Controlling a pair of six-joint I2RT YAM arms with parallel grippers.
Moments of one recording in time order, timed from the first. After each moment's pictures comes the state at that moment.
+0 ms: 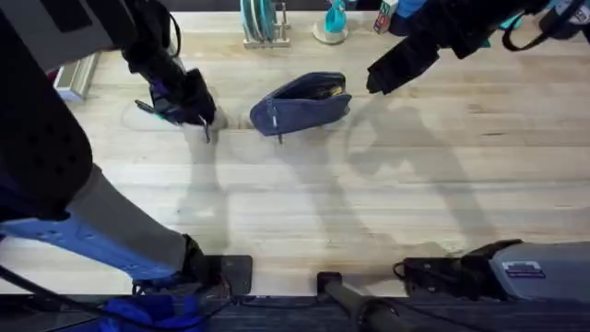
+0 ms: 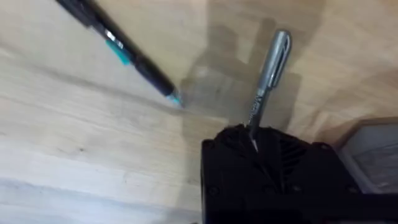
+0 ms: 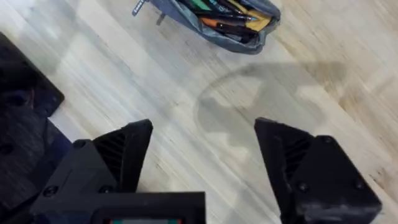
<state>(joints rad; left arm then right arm) 0.15 1.82 1.27 -0.96 0.08 -0.27 0.33 1.55 1.75 -1.43 -0.31 -0.34</state>
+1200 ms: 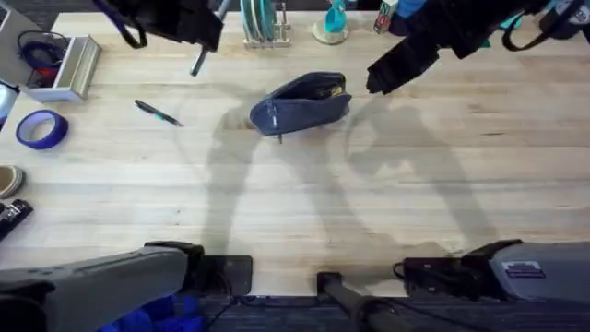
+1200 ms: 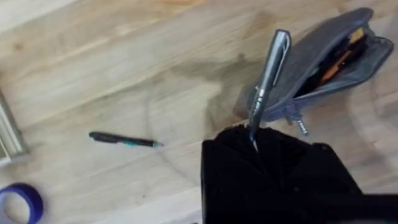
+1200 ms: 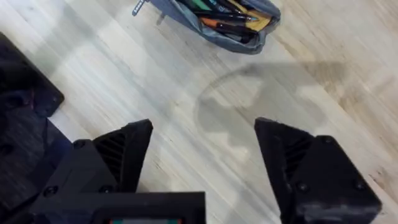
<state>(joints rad) -0.09 1.42 1.55 -1.16 0.08 0.23 0.33 1.55 1.75 -1.43 -0.31 -0.34</state>
